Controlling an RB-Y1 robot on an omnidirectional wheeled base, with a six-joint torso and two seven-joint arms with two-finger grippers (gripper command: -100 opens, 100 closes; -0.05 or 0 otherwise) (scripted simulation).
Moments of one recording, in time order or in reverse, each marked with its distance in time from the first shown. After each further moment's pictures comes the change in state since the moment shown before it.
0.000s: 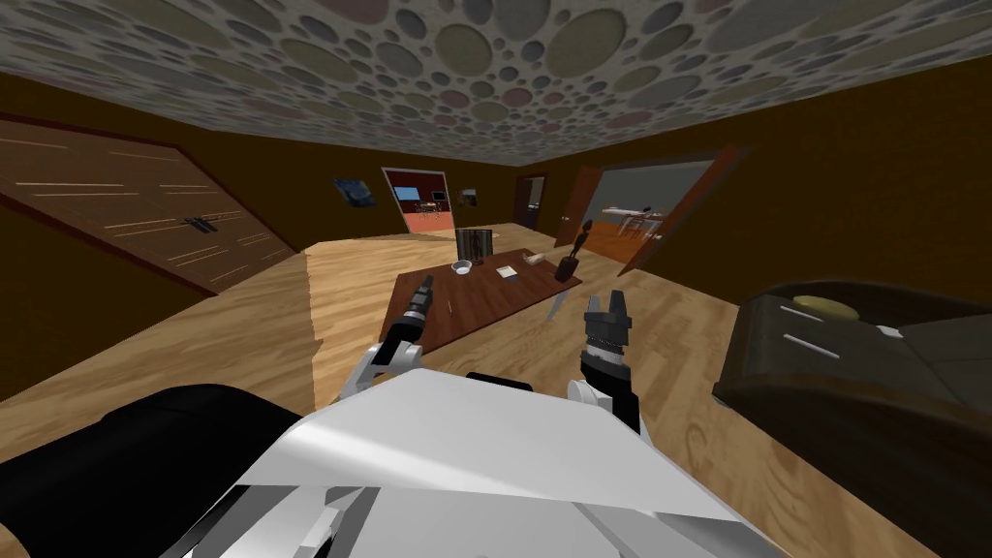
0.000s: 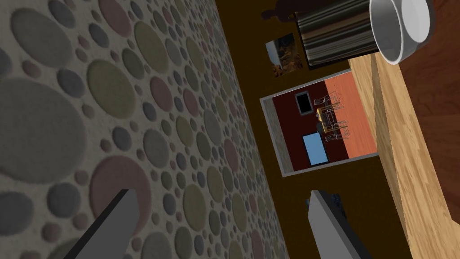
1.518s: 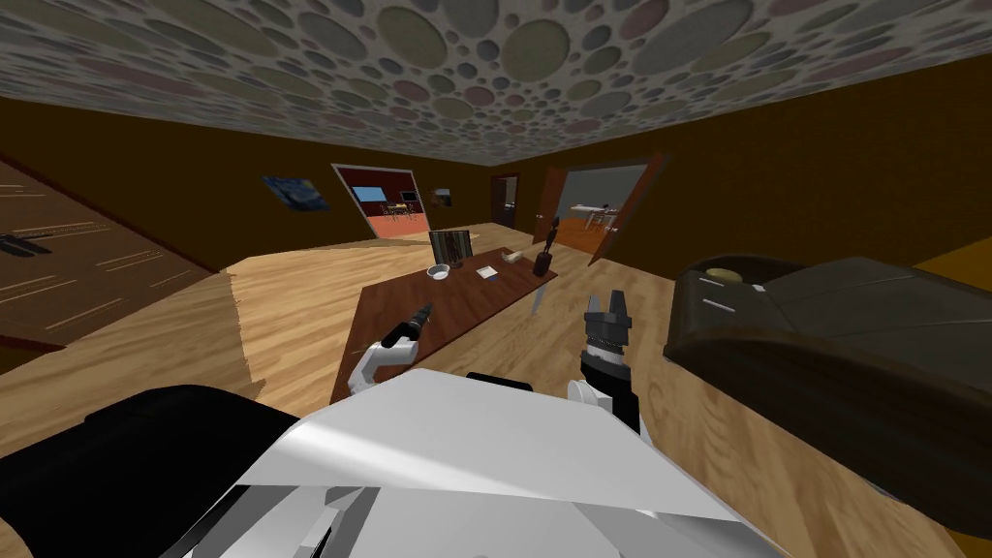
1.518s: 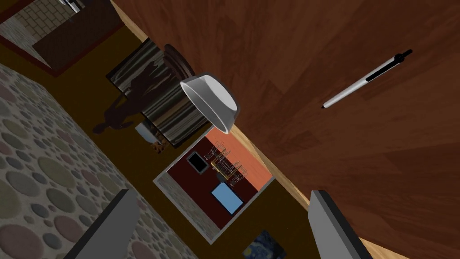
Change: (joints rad) left arm -0.108 0.039 0.121 0.284 0.101 0.465 -0.291; right arm 0.000 0.000 0.000 0.000 0.000 0.000 0.000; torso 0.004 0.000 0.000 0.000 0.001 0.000
